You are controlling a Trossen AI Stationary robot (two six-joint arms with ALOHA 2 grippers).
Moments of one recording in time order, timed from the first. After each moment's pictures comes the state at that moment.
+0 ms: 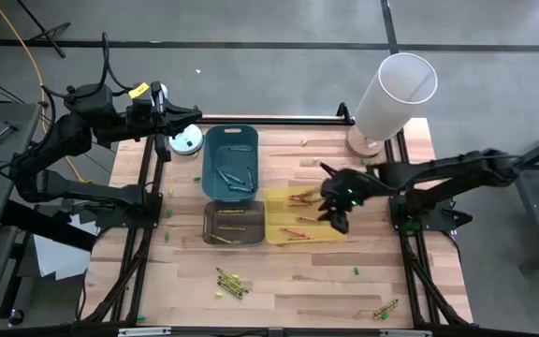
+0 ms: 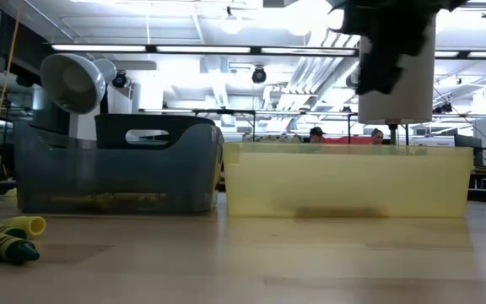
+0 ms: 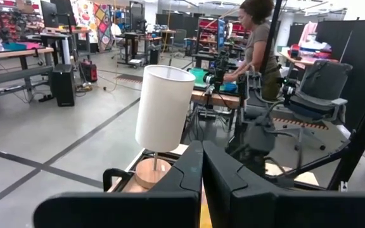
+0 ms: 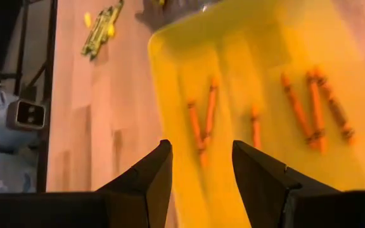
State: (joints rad) left arm 0.25 0.92 1.42 -0.53 -0.02 -0.08; right arm 0.06 1.18 0.84 -0.52 -0.17 0.38
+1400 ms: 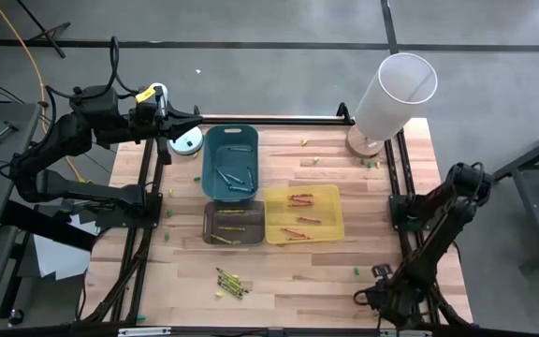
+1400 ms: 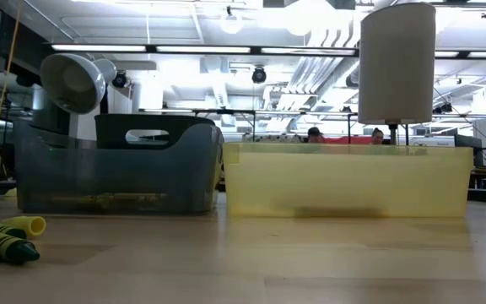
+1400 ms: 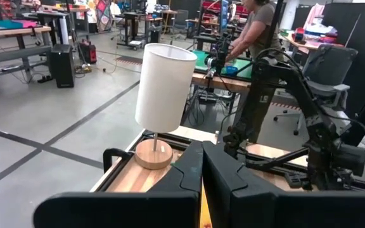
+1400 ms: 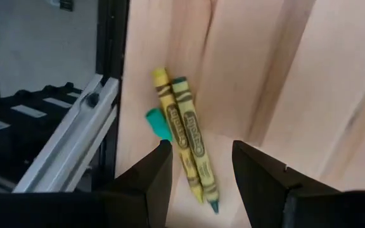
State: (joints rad) left arm 0.25 0.92 1.42 -0.61 -0.02 -0.10; right arm 1.09 1.61 0.85 -0.51 -0.18 0.91
